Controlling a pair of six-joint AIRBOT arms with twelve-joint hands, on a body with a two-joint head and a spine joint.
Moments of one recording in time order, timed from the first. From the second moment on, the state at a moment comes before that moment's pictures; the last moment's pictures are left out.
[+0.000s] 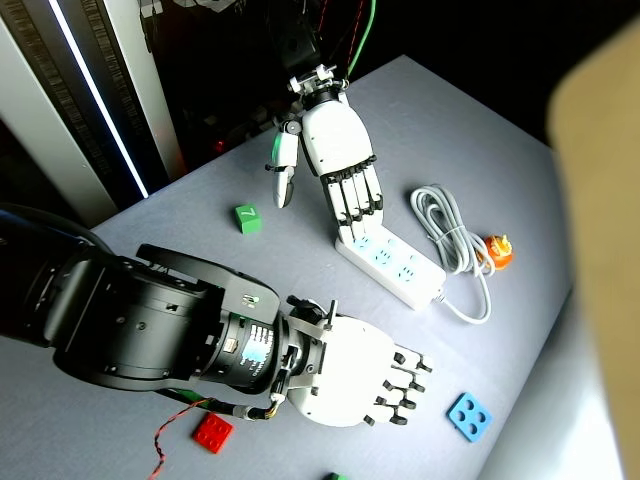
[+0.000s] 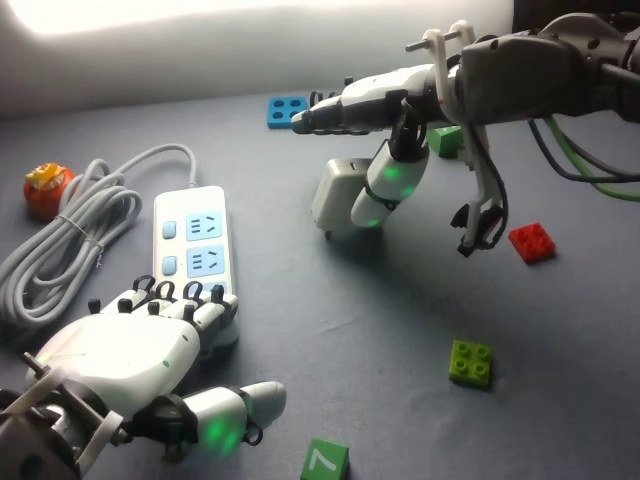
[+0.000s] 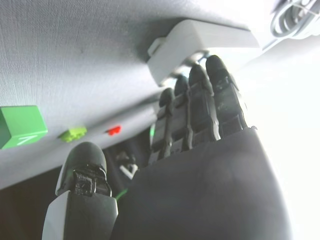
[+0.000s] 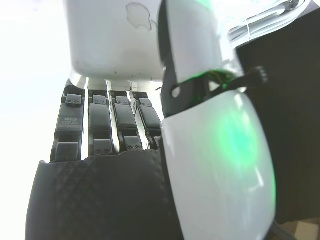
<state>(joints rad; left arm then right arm) 0.78 -0.97 0.62 -1.09 -0.94 1.78 -0.17 -1.59 1.74 0.46 -0.29 -0.91</state>
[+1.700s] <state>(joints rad) 0.79 -0.97 0.62 -1.08 -0.91 1.77 -0.20 -1.61 1.75 0.46 -0.27 -0.92</state>
